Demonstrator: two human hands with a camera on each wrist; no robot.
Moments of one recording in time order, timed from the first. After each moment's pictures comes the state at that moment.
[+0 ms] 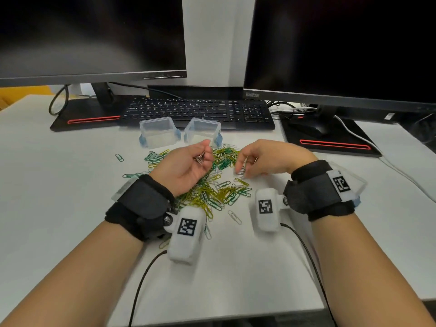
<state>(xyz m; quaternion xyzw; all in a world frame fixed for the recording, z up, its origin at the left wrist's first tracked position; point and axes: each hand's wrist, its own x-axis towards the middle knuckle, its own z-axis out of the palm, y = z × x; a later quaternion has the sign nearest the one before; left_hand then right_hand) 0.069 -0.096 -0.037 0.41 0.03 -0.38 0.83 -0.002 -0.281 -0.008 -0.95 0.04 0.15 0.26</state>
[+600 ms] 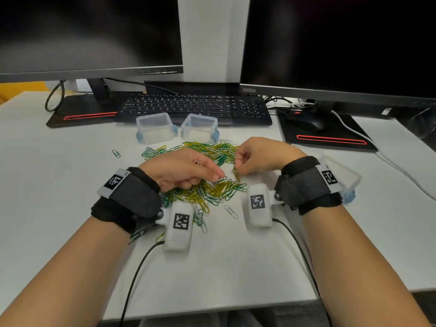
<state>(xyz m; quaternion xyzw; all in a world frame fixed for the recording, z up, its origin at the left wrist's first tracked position) 0.061 -0.079 -0.027 0.77 -0.24 -0.40 0.44 0.002 -0.277 -0.019 -0.97 0.04 0.11 0.23</state>
